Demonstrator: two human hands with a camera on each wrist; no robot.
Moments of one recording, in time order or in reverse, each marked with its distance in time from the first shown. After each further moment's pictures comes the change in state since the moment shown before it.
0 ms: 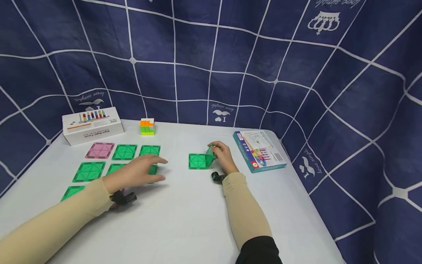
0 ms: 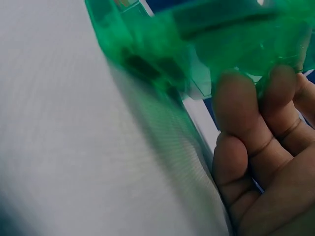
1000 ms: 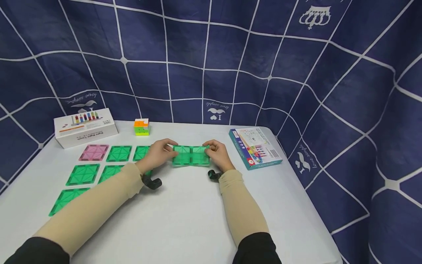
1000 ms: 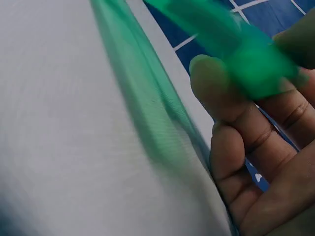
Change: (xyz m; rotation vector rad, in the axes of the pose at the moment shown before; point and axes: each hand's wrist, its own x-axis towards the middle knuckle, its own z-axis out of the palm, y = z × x) left_hand 0.092 -0.003 0.035 -0.455 0.178 -0.222; right_hand 0.002 0.004 0.000 -0.029 -0.004 -0.042
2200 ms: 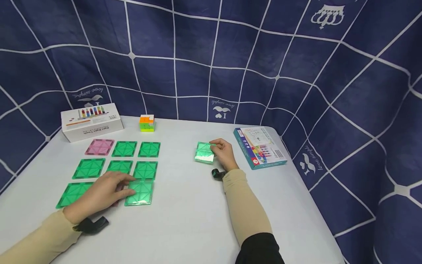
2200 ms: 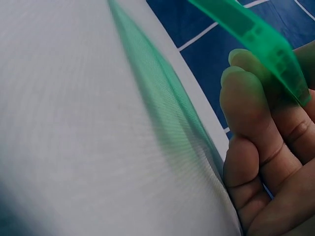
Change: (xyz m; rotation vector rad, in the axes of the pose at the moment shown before) left_hand -0.172 -0.054 -0.066 0.479 0.043 0.093; right_hand 0.001 0.003 -0.001 0.049 0.039 0.068
